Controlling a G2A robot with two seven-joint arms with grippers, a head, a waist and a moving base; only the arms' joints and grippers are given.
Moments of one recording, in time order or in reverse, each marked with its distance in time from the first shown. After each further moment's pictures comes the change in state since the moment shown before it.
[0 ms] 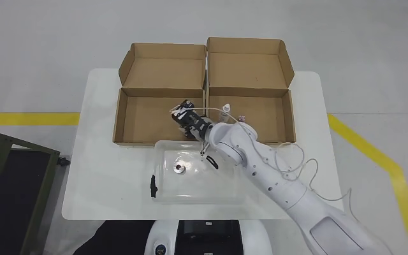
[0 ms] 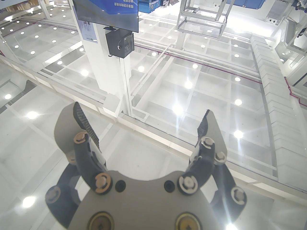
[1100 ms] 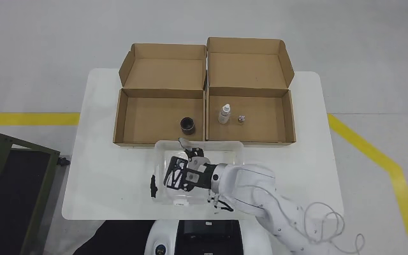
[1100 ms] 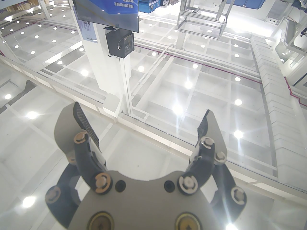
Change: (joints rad) left arm 0.000 0.000 0.000 0.000 0.000 0.000 0.000; right arm -0.410 0.103 0.112 -0.572 -0.257 -0.371 -0.025
